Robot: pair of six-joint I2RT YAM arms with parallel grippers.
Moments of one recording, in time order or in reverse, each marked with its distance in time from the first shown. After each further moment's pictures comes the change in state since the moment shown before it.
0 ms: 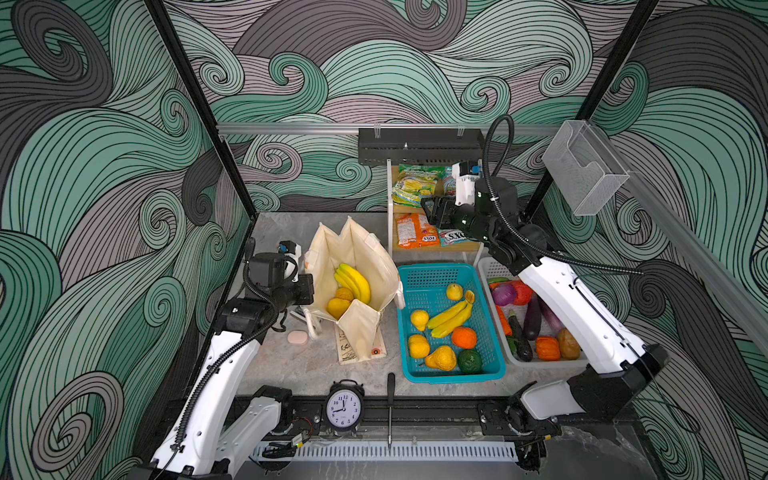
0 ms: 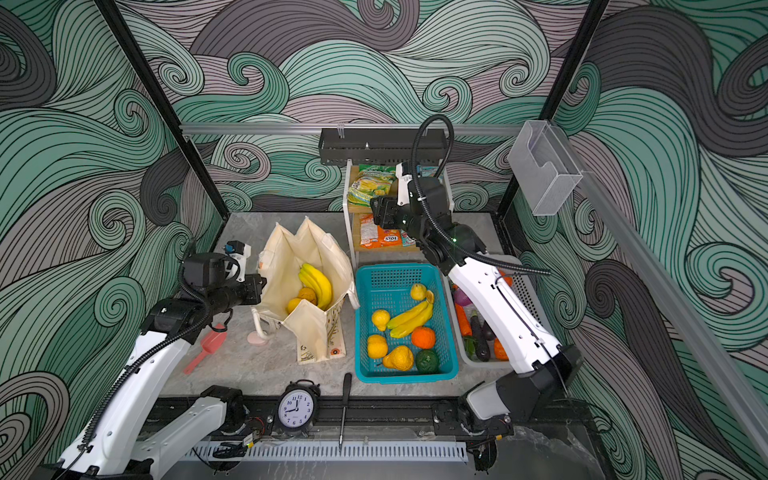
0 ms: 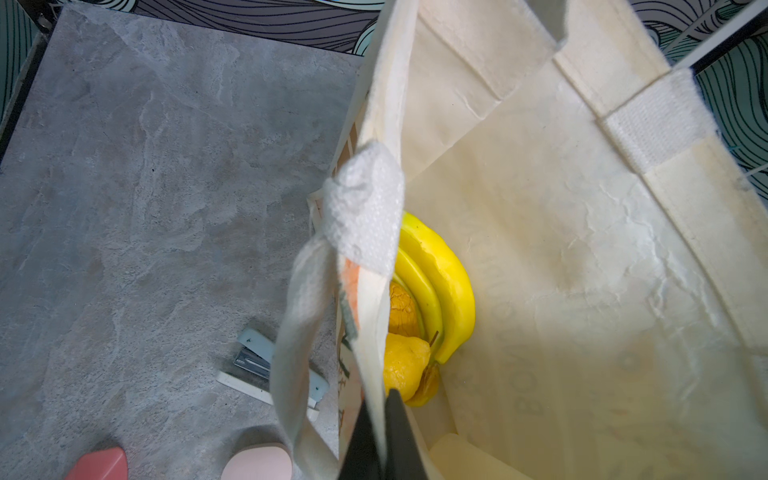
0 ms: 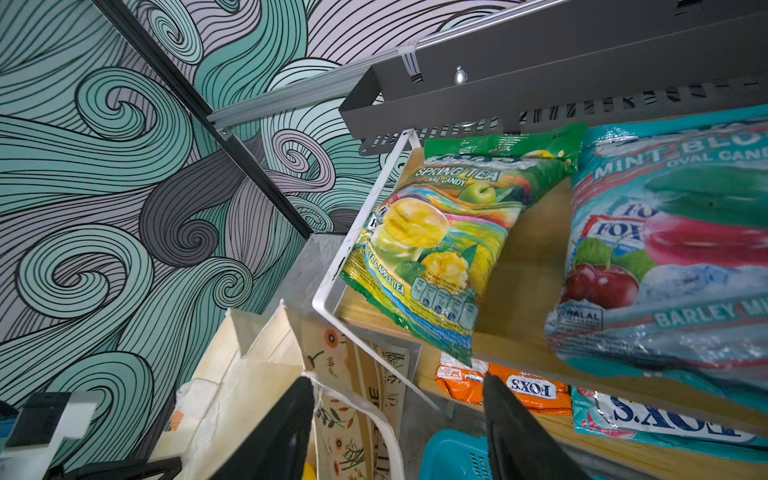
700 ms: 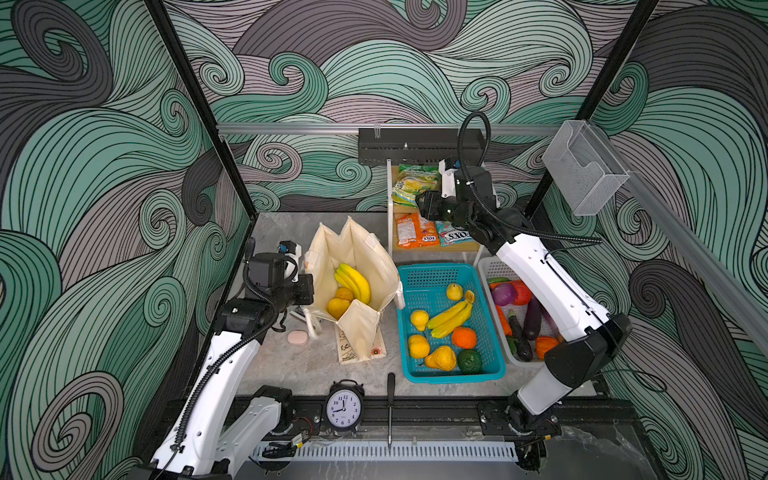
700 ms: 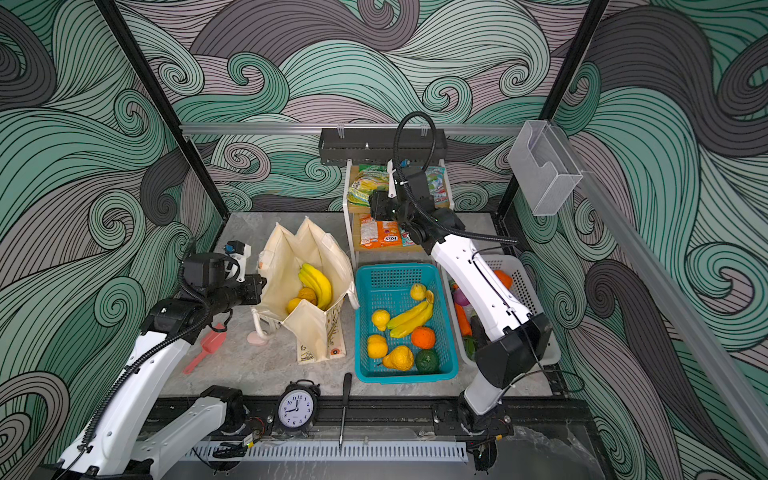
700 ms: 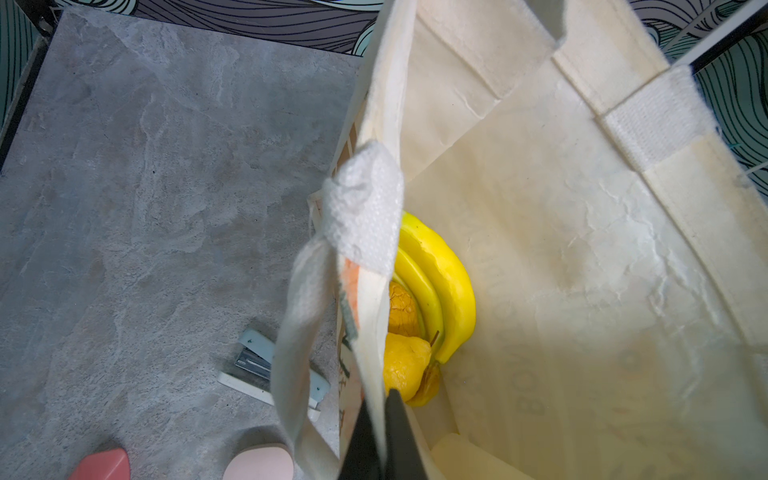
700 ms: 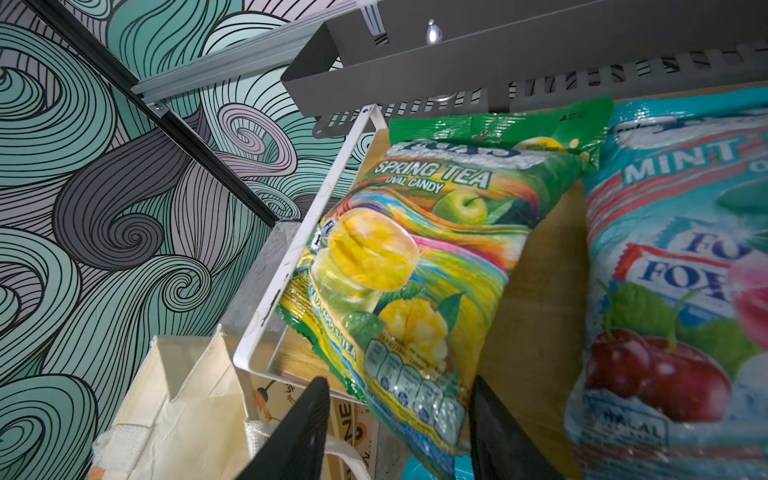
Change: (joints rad) left arm 0.000 0.000 0.000 0.000 0.000 0.007; right arm -0.022 0.169 0.135 -0.074 0.015 0.001
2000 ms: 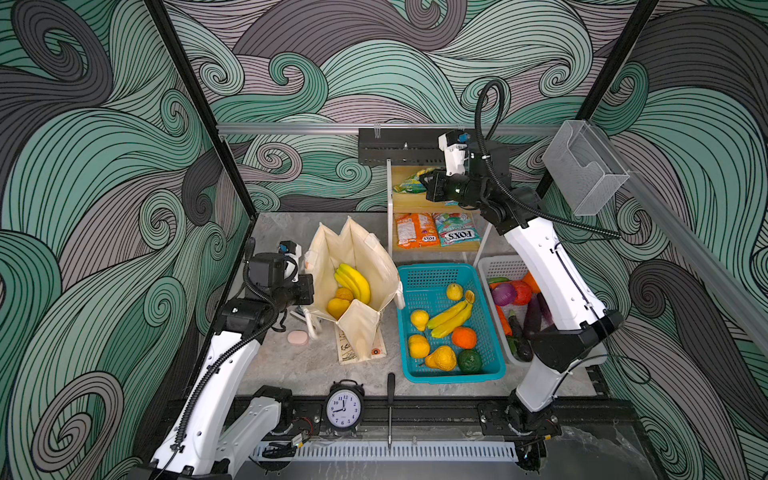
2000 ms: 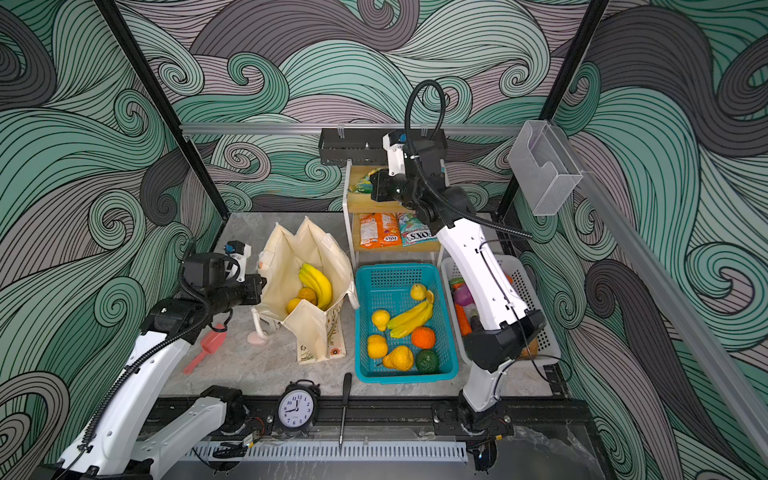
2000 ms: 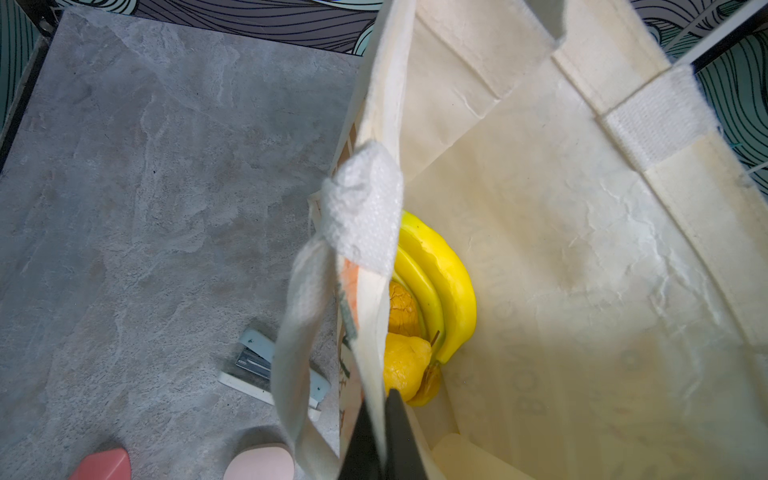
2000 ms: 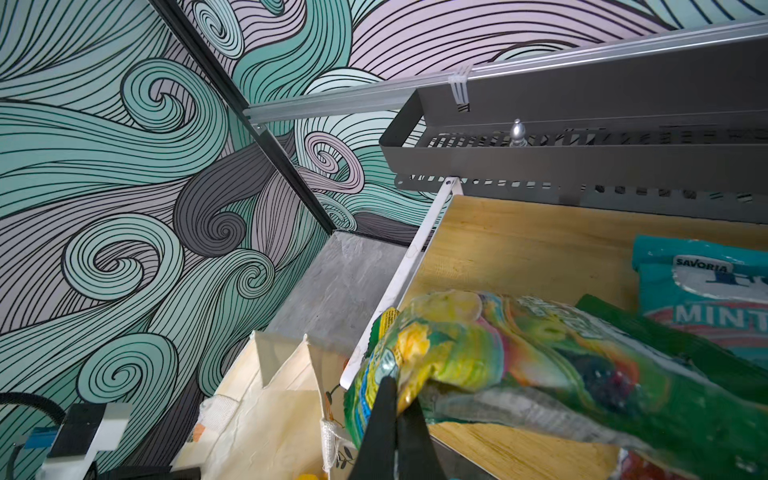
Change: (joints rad) left arm 0.000 0.001 0.000 0.000 -0.002 0.000; right arm -0.036 0.127 0.380 -0.172 -0.212 -0.105
